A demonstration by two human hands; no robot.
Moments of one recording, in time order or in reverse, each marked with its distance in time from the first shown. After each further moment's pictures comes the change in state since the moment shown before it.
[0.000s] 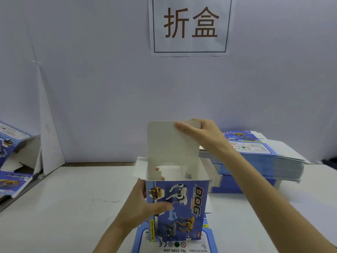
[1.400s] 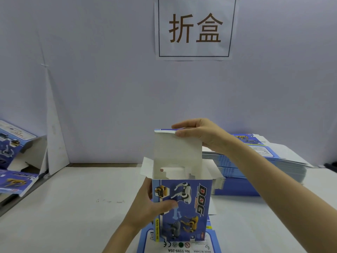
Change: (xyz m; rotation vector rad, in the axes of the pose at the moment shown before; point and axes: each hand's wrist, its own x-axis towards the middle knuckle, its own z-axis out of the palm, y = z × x) left_hand 0.003 -0.010 0.004 -0.032 0.045 0.034; right_hand 0.025 -0.006 -0.003 0.203 -0.340 0.098
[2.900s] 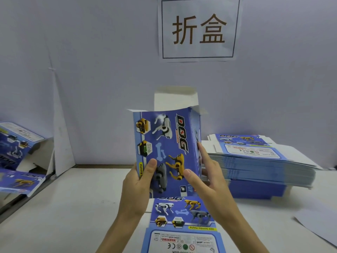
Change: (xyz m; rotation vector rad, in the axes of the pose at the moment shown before) left_hand -0.001 0.060 -0.008 -0.090 0.385 0.153; right_hand -0.092 0.066 0.077 0.023 0.374 -0.210
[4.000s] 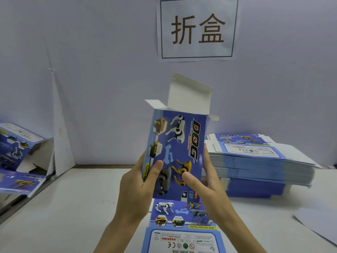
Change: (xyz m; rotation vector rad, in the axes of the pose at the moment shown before) left_hand -0.005 0.008 -0.005 0.276 -0.044 0.269; right_hand -0.004 0.002 0.008 0.249 -0.045 0.043
